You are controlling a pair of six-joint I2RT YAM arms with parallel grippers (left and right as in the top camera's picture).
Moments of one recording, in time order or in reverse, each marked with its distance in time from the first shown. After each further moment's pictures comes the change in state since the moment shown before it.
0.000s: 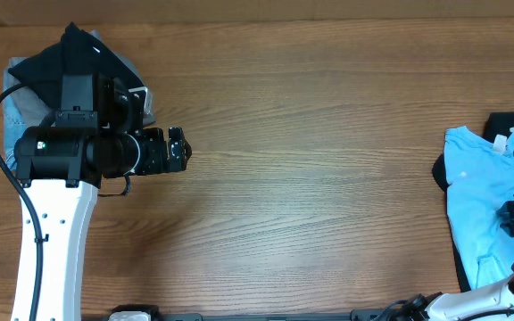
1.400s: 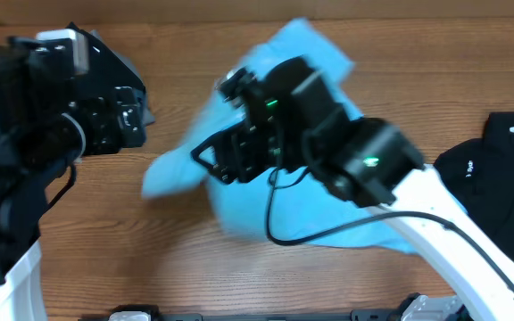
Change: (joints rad) left arm 0.000 0.000 0.635 -0.162 -0.207 -0.005; right arm 1.766 -0.293 0.636 -0.086 -0.137 -0.089
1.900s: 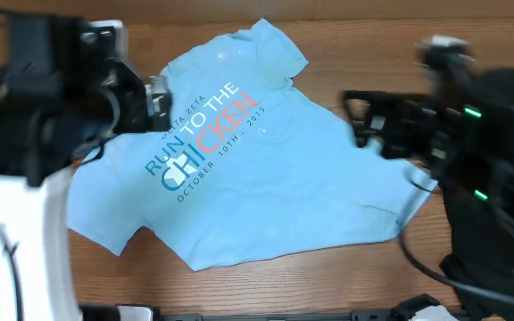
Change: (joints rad) left arm -0.076 0.195 0.047 -0.096 0.040 0.009; right arm -0.436 -0.365 0.010 -0.237 0.313 0.040
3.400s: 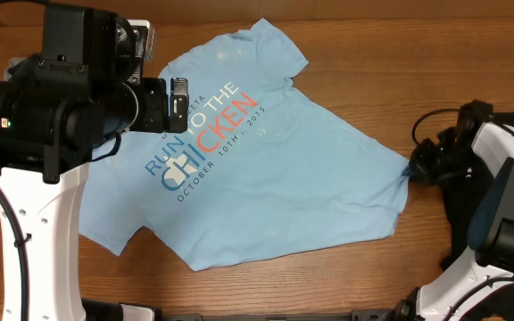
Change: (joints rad) left arm -0.080 0.020 0.021 -0.003 -0.050 0.019; right arm -0.703 0.755 -0.573 0.278 -0.243 -0.119
